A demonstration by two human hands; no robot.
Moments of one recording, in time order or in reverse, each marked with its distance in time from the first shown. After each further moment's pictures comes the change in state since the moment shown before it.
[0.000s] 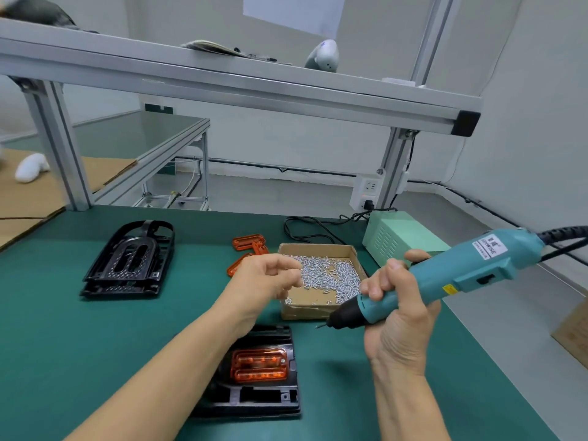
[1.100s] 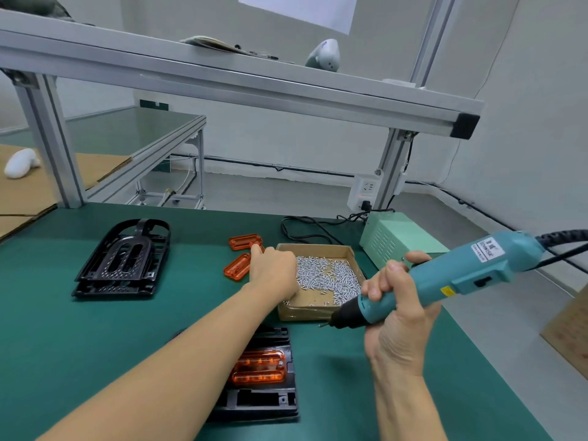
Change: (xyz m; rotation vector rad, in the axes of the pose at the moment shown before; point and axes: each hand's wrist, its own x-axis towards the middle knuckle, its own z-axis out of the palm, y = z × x) left_hand 0.070 -0.018 0.027 1.465 0.042 0.098; right_hand 0.003 0.004 -0.004 -0.038 0.017 -0.042
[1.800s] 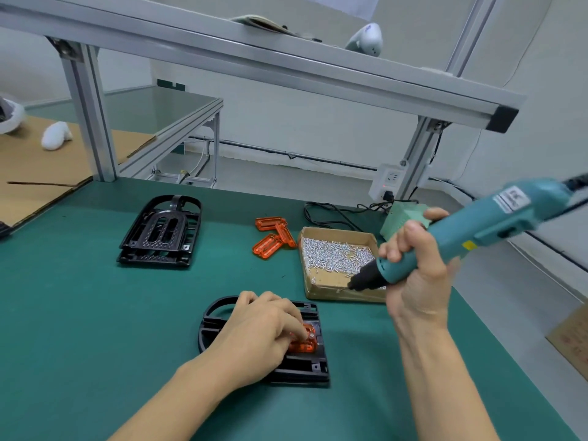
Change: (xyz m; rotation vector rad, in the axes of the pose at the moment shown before) left_hand -0.148 -0.058 0.003 -0.436 -0.019 0.332; right_hand 0.006 -0.001 0.028 -0.016 -0.202 0.039
